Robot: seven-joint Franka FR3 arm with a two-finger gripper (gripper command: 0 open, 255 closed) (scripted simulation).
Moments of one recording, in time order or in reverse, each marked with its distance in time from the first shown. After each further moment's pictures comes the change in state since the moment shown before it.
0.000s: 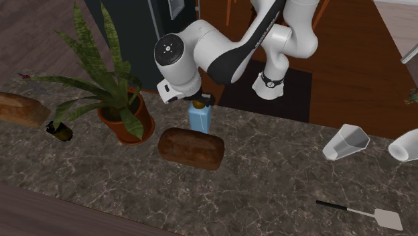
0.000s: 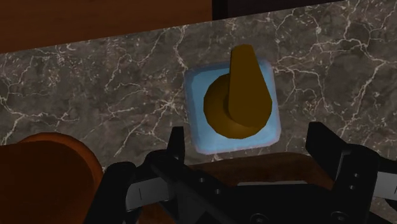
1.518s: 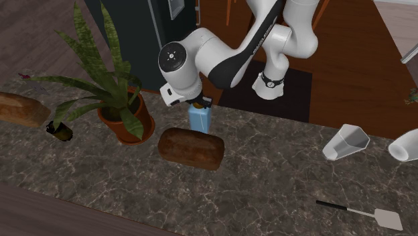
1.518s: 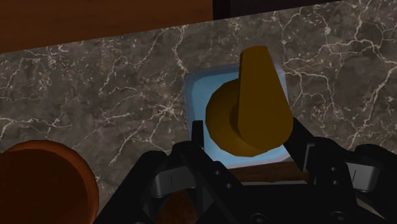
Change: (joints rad) arm -0.005 0.000 -0.004 -0.066 -0.005 0.066 0.002
